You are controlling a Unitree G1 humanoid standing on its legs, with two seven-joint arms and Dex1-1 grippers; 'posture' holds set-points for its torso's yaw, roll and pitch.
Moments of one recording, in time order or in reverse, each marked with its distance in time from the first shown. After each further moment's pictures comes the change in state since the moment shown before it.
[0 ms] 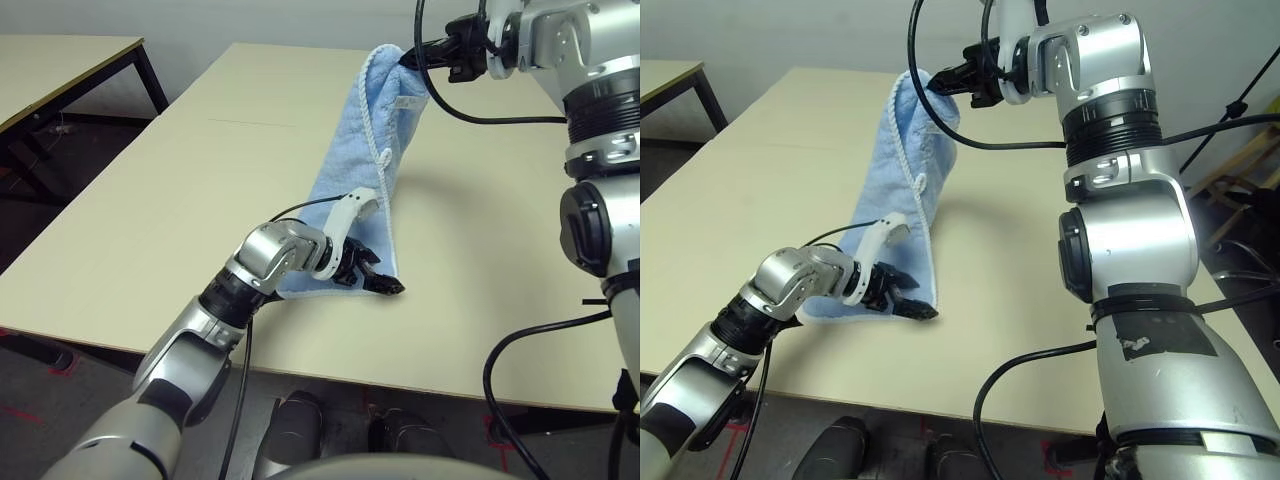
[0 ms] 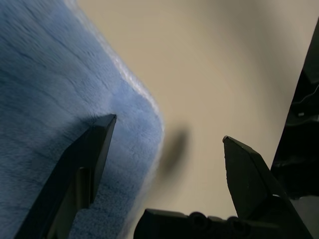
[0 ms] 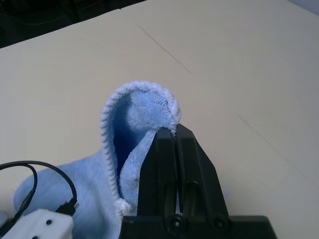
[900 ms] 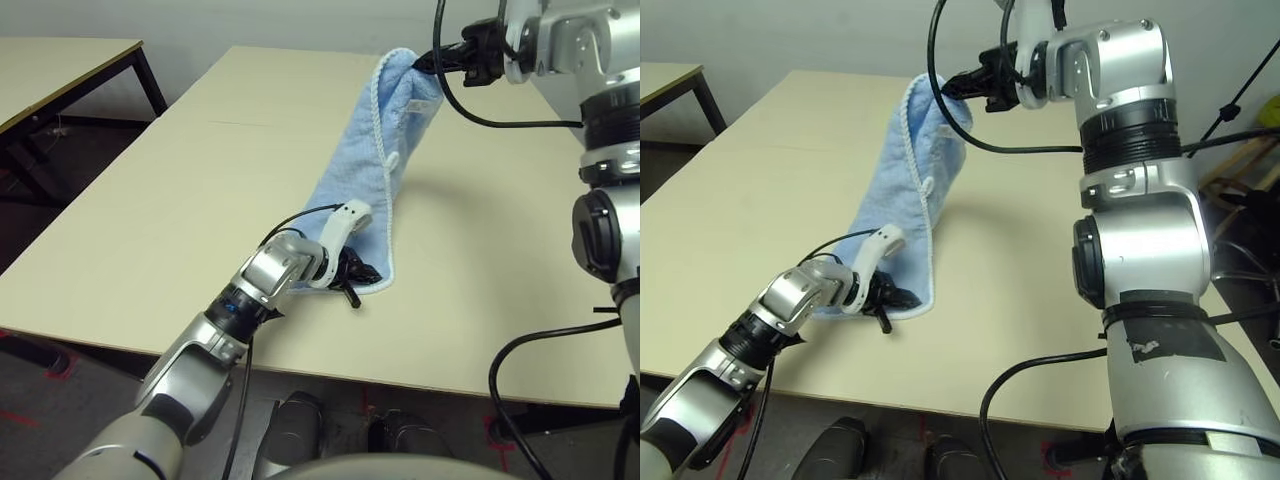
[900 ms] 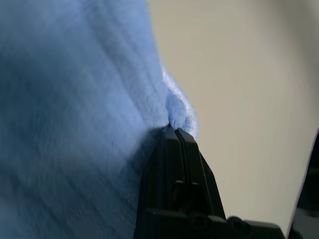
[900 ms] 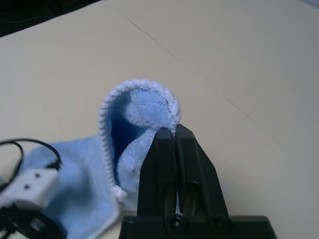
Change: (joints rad) left arm 0.134 0.109 0.117 -0.023 0.090 -0.089 -0.060; right arm 0.096 -0.104 0.000 -0.147 0.012 0.095 0.045
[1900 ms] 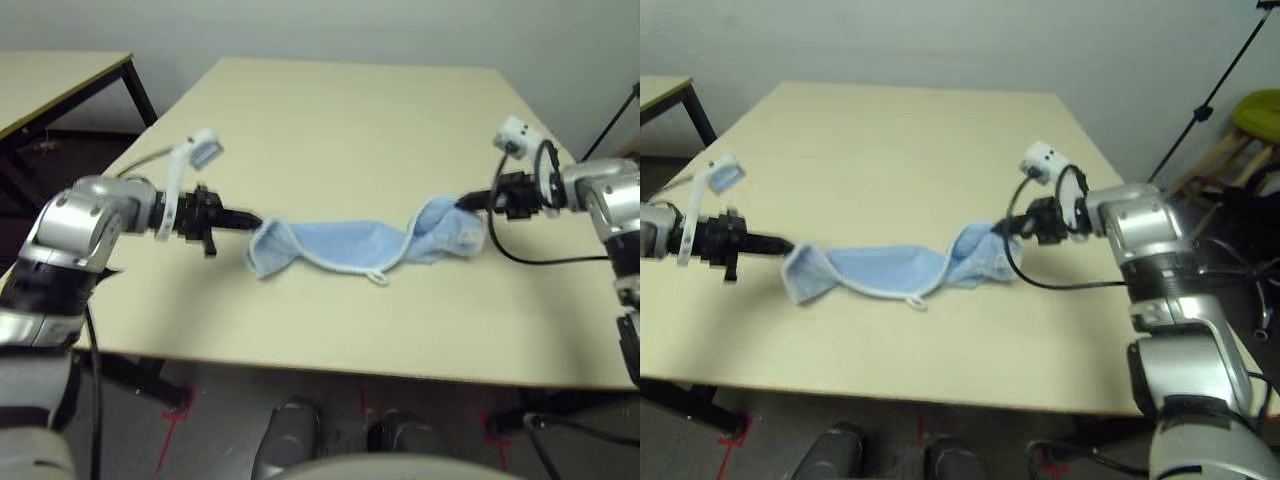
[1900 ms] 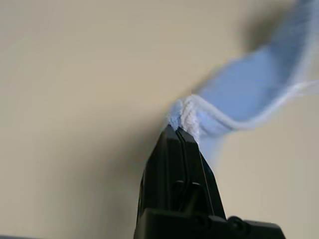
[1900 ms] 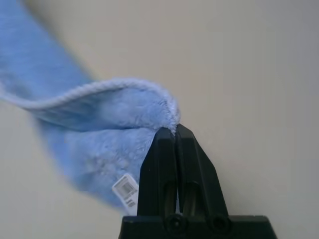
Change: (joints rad) left arm -0.313 0.419 0.241 0.496 0.100 -0.550 -0.174; right arm 0.371 -0.082 -0.020 0.152 -0.013 -0.649 0.007
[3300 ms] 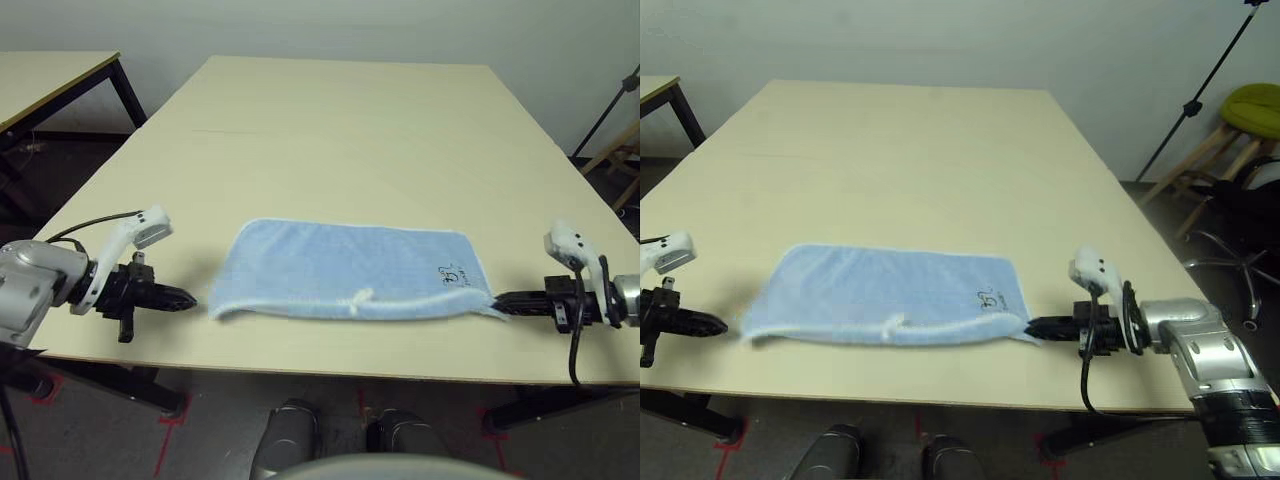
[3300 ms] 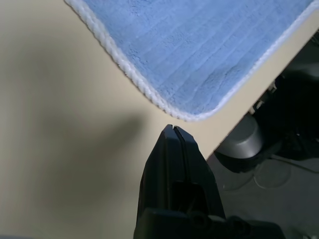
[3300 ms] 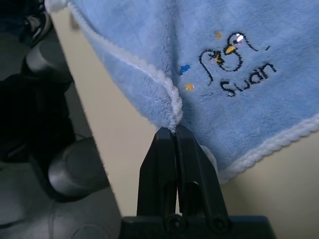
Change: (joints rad) left arm 0.717 0.375 0.133 -0.516 -0.089 0.221 -0.425; right arm 0.974 -0.321 -0.120 -0.696 0.252 0.166 0.442
